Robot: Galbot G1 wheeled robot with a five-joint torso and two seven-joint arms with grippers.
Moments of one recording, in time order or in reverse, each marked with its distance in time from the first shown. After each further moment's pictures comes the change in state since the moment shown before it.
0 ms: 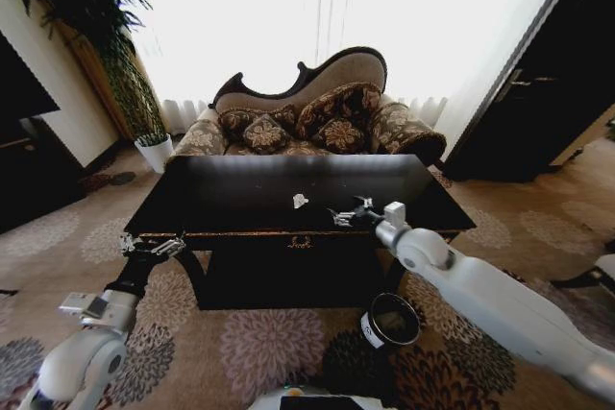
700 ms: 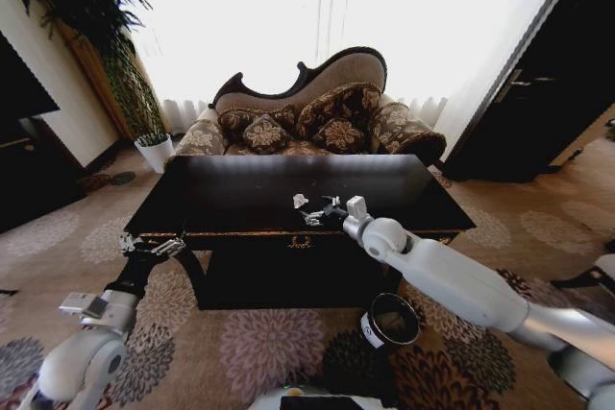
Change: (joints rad) left arm 0.000 0.000 0.000 0.000 0.000 0.000 0.000; right arm 0.260 0.124 -0.243 -0.126 0.020 -0.028 0.004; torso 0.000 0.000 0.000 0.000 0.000
